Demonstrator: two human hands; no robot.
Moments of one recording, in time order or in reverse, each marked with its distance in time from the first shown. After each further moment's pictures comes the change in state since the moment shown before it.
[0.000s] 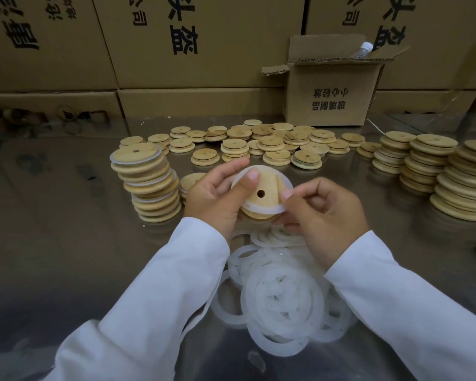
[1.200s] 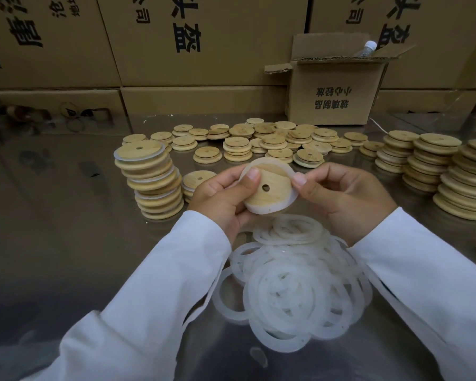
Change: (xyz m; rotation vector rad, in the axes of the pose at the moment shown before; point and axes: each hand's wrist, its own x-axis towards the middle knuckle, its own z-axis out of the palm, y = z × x) left_hand -0.001 0.007 -0.001 -0.162 -0.162 -0.147; right_hand 0.015 -0.018 -0.020 -0.065 -0.154 -0.043
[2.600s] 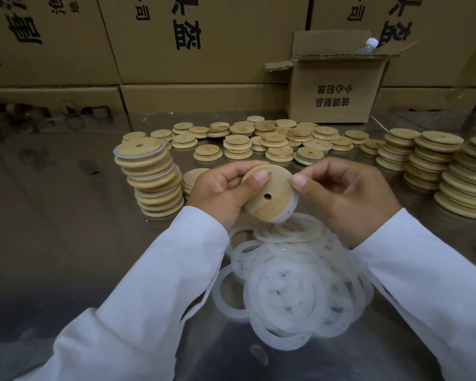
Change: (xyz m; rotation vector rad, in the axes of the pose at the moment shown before) left_hand 0.001 0.001 -0.003 0.309 -0.028 0.143; right_hand -0.005 -0.003 0.001 -0.176 0.019 -0.122
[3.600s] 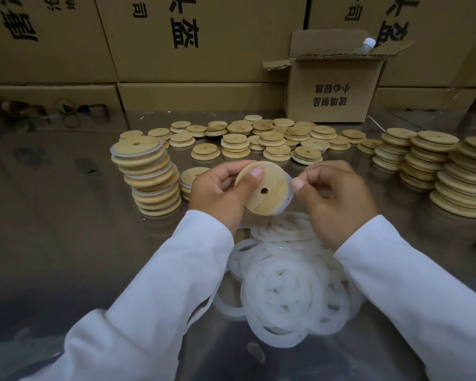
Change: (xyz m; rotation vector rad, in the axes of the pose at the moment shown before) left_hand 0.002 -0.010 0.006 0.080 0.222 0.066; right_hand 0.004 0.019 0.009 -0.272 0.104 -0.009
